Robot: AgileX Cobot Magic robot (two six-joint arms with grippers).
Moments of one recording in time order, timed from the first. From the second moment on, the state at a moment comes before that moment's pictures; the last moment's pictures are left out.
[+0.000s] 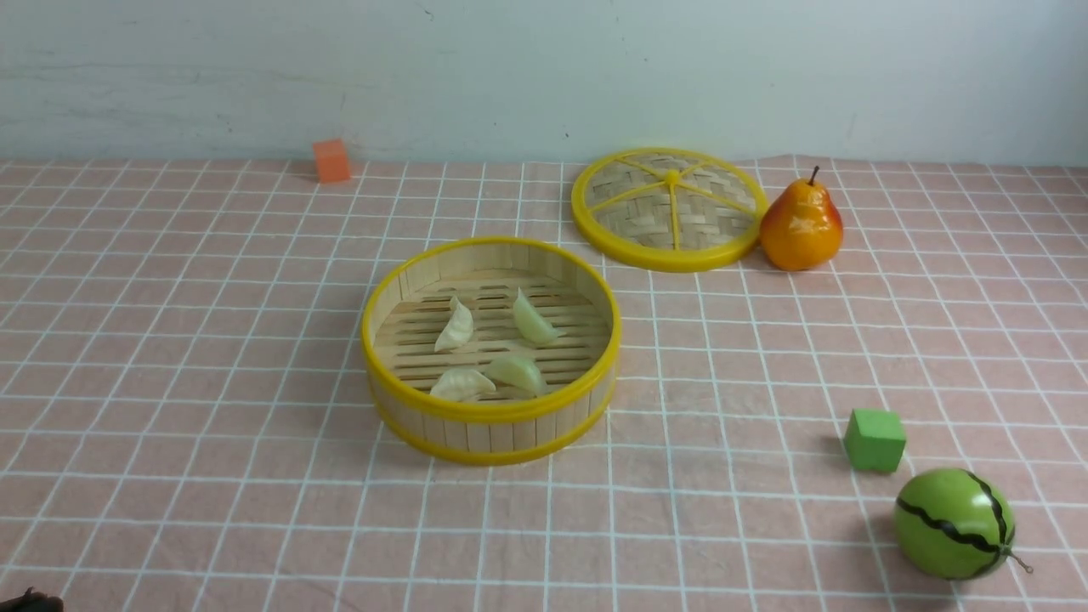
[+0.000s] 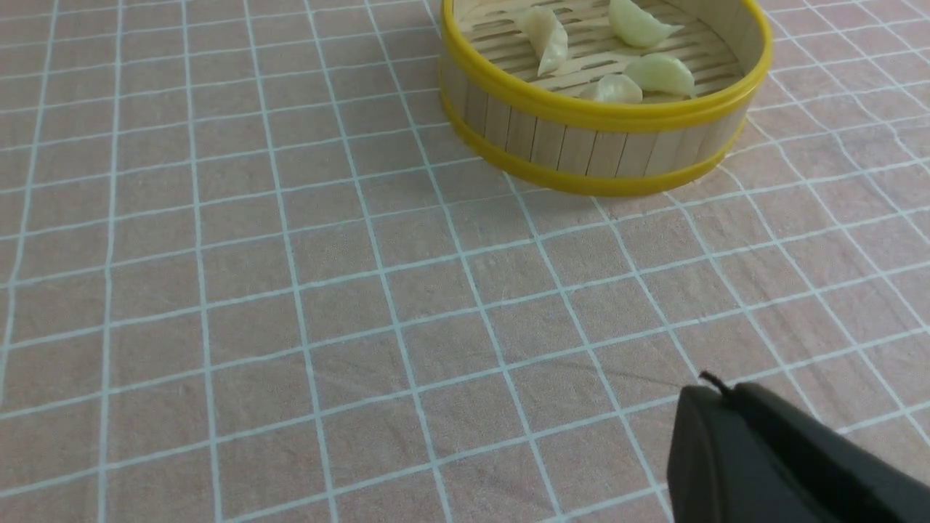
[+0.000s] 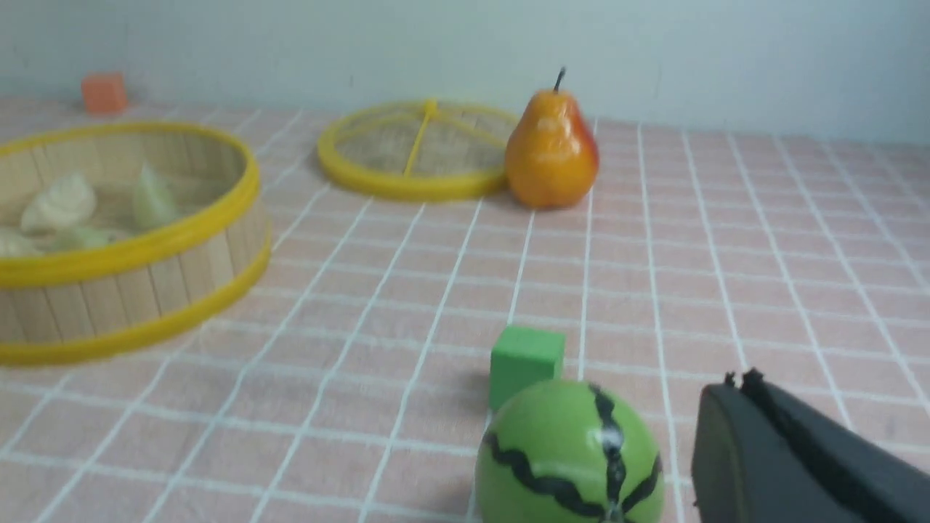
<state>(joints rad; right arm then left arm) 0.19 0.08 0.02 -1.16 0.04 1.23 -0.44 0.25 -0.36 0.12 0.64 -0.20</state>
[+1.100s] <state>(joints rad) 0.06 -0.01 0.02 0.09 0.38 -0.06 -0.44 0.25 -0.36 0.12 0.64 -0.20</state>
